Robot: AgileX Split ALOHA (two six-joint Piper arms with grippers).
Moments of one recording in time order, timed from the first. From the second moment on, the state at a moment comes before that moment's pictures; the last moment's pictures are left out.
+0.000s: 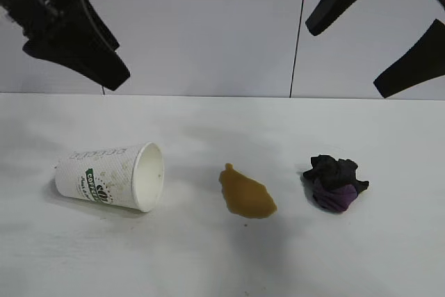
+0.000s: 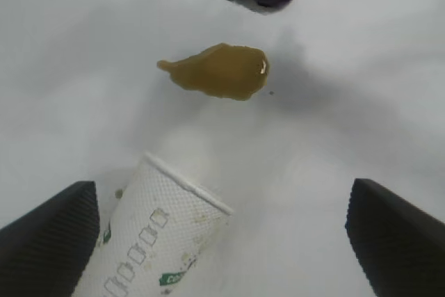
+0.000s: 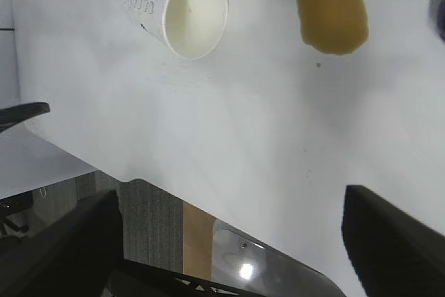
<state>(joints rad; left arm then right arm) -0.35 1.62 -1.23 -0.59 0.91 1.34 0.12 1.41 -1.10 0.68 1.10 -0.15</state>
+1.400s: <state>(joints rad) -0.66 2.00 -1.25 0.35 0.69 0.98 0.12 1.41 -1.10 0.63 1.08 -0.15</state>
